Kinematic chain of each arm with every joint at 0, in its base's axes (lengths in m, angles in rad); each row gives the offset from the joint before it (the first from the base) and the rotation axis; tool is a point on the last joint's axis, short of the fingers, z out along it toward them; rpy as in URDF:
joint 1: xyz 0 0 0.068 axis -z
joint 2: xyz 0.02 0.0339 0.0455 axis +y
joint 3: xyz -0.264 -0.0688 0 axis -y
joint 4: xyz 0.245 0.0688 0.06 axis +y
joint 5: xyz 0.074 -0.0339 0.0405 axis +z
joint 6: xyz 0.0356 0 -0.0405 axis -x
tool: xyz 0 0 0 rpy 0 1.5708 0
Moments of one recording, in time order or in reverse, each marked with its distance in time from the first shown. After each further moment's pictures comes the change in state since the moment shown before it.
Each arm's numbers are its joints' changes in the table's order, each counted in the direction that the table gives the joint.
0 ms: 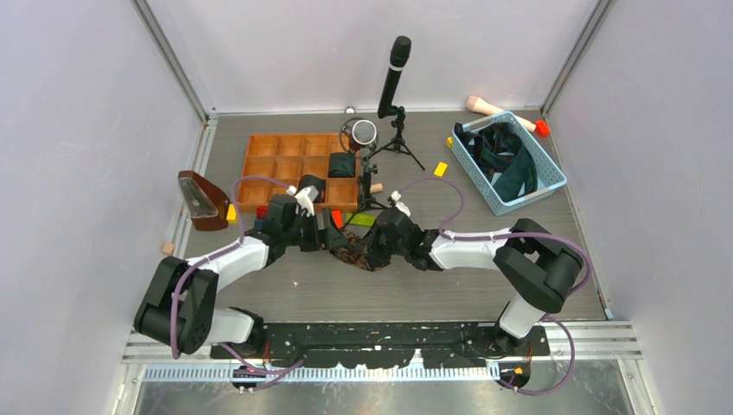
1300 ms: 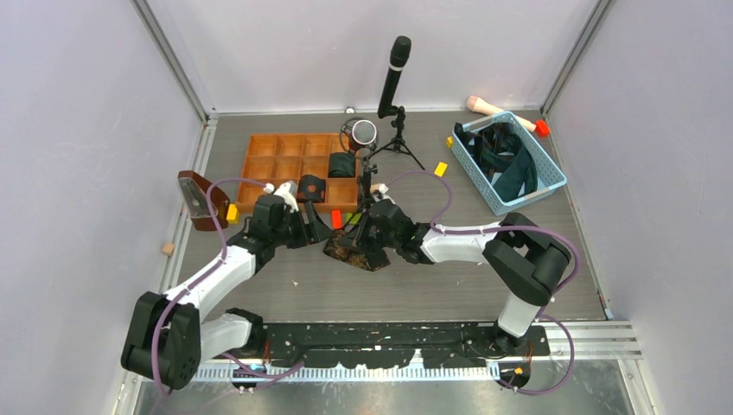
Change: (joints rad) left arm -0.043 -0.206 0.000 0.154 0.204 0.048; right arm 0.002 0.068 0.089 -0.078 0.109 -0.004
